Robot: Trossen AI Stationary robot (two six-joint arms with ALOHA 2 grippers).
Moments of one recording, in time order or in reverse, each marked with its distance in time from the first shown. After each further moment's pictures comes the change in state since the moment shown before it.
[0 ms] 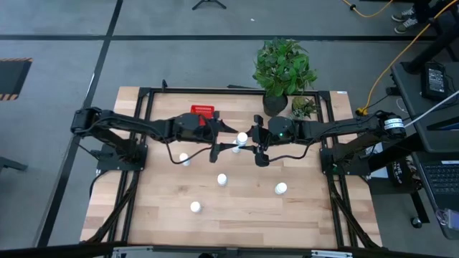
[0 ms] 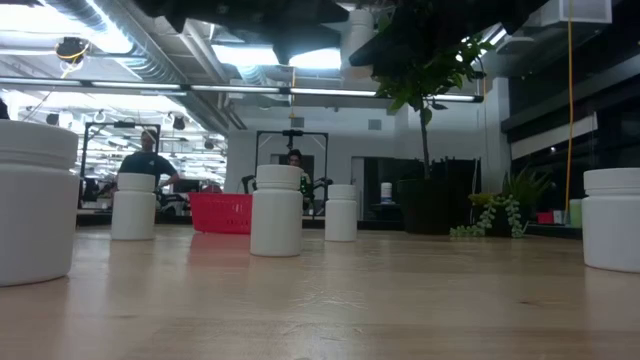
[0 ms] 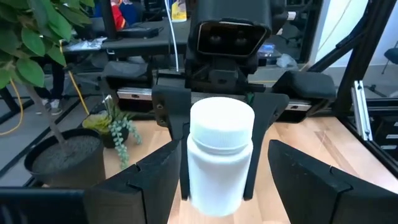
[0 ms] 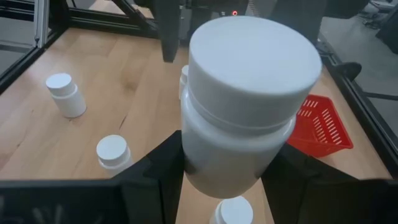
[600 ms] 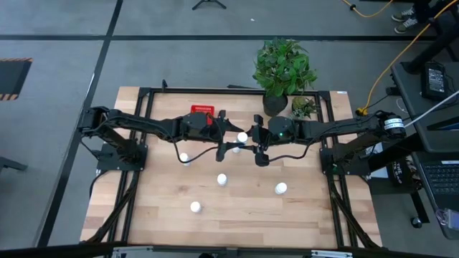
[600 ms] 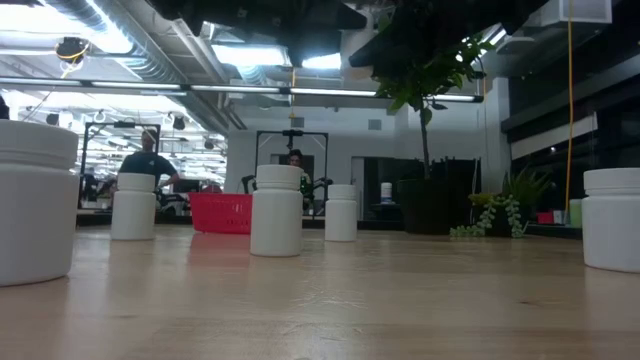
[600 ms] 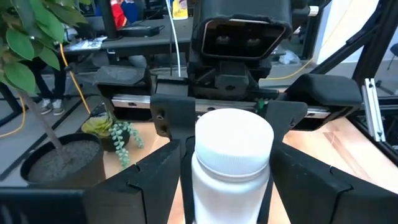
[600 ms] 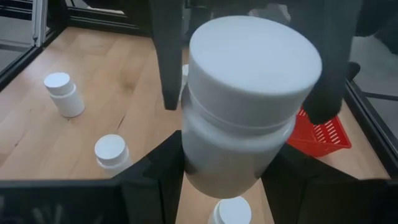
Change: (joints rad) left arm 0.013 0.082 0.070 0.003 0.006 0.022; right arm 0.000 0.000 0.000 0.000 0.000 -0.004
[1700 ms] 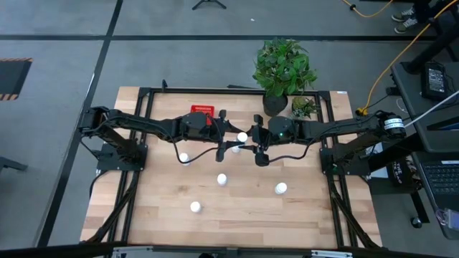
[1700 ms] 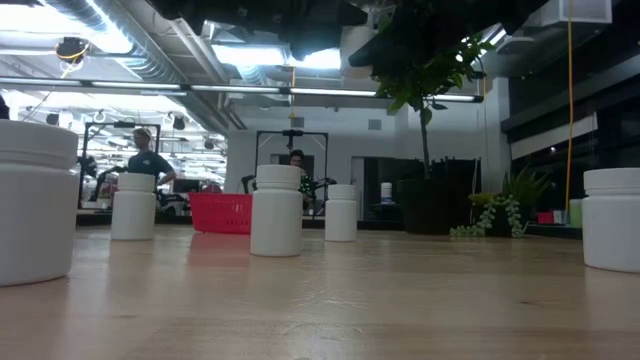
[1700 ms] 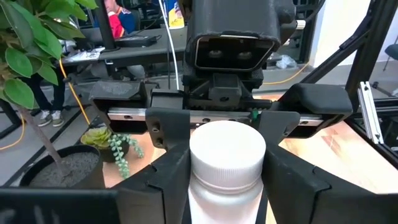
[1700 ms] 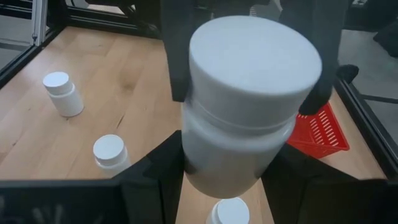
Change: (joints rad) left arm -0.002 0.000 0.000 0.029 0.012 0.023; right arm 0.000 0.000 0.000 0.004 0.000 -0.010
